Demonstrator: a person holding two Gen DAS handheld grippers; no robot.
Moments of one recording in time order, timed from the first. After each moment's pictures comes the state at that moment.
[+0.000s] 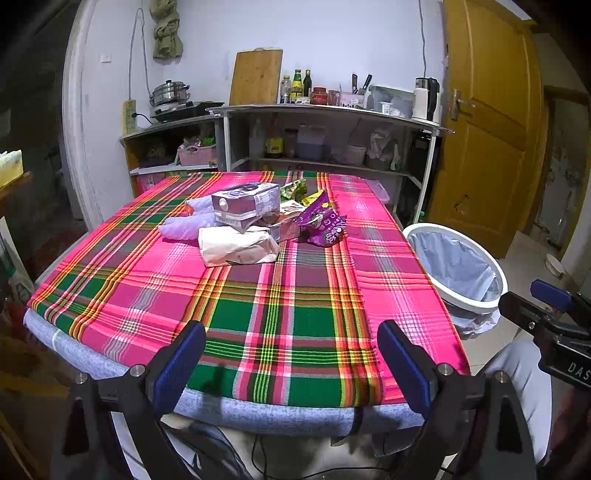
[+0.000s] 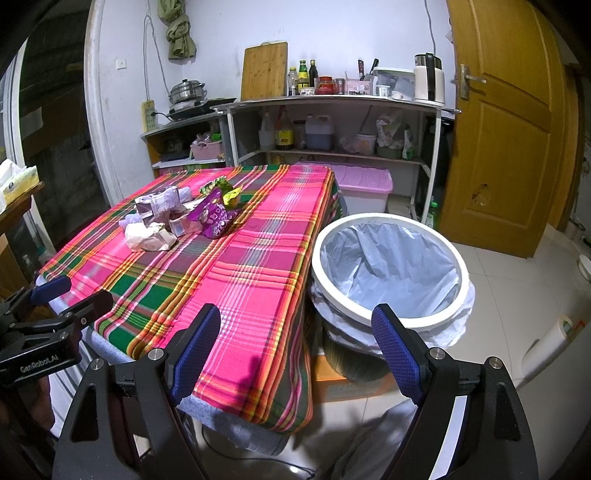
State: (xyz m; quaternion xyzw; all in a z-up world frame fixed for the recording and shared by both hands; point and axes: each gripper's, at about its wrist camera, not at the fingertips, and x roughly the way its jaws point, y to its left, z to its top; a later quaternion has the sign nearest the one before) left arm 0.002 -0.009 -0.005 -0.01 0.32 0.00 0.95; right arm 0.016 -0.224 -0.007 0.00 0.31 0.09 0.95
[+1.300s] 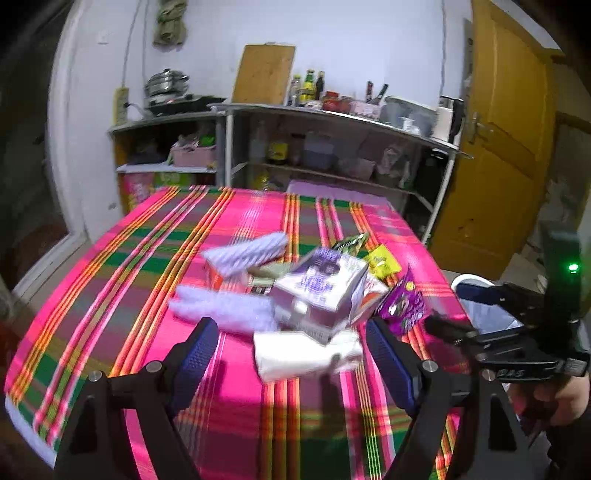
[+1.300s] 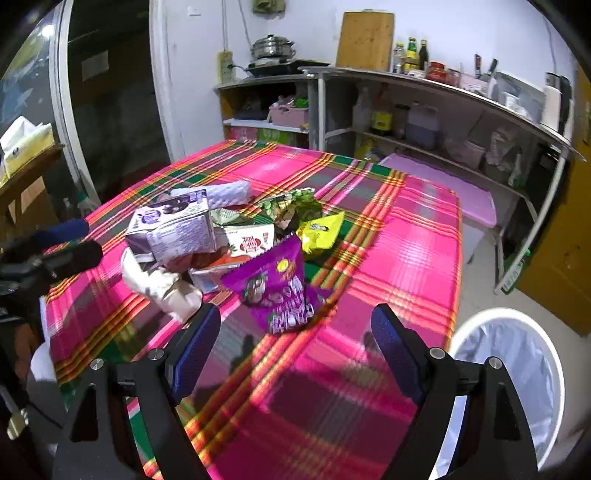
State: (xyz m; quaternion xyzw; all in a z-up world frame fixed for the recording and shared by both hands) left arm 0.141 0.091 0.016 -0.05 0.32 -0.04 0.95; right arm 0.215 -0.104 -0.026 -0.09 0.36 0.26 0.89
